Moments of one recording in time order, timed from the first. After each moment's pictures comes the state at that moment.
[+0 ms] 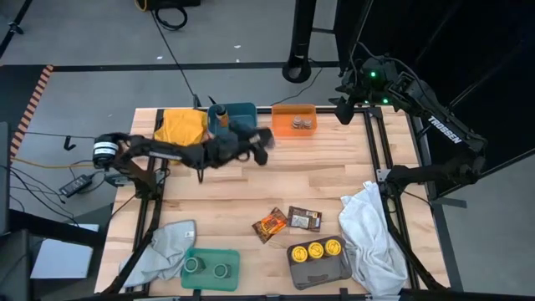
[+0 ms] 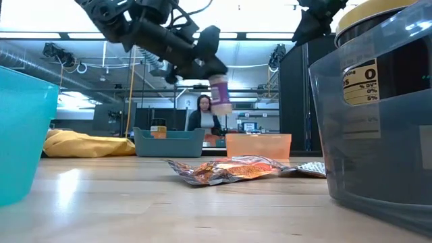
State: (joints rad) left arm 0.14 1.54 0.83 0.52 -0.47 -0.27; right arm -0.73 1.18 1.42 -0.89 -0.07 -0.17
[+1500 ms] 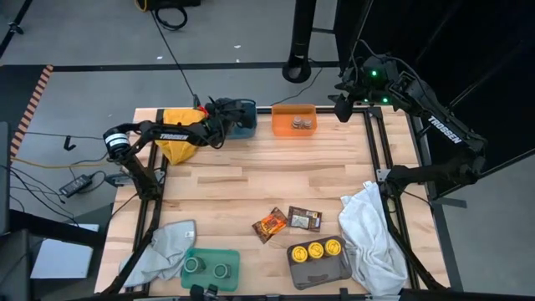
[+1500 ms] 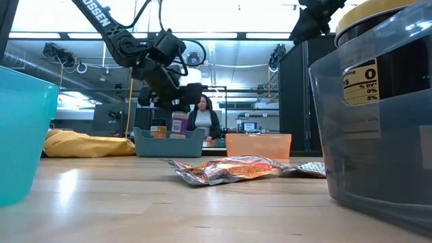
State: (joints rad) left arm 0.51 1.65 0.88 0.31 -0.73 -0.35; right arm -0.73 1.18 1.42 -0.84 -0.07 -0.15
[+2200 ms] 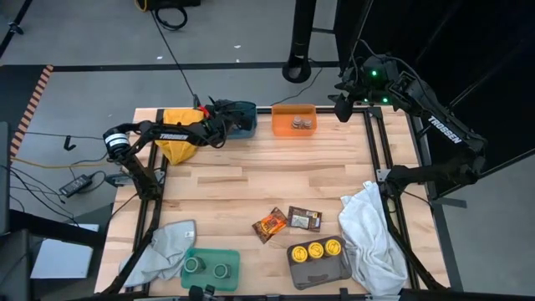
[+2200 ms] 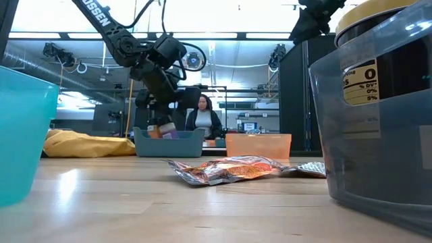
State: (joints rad) left arm 0.50 1.65 0.88 0.23 -0.73 -0.38; right arm -0.73 1.18 1.42 -0.84 -0.07 -0.15
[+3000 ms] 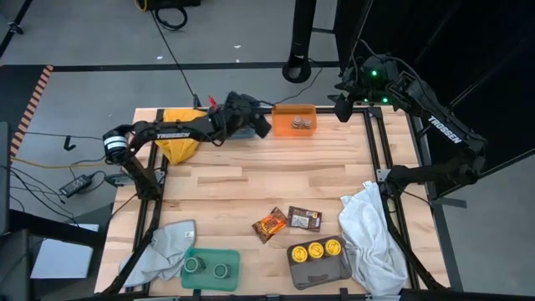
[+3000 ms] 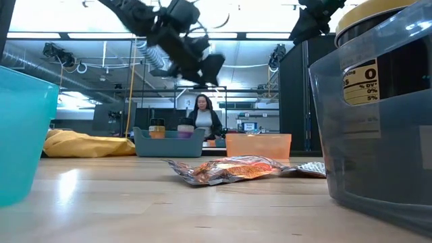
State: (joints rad) left arm 0.39 1.63 1.12 0.12 -0.54 -0.02; right arm -0.73 1.18 1.42 -0.84 -0.07 -0.15
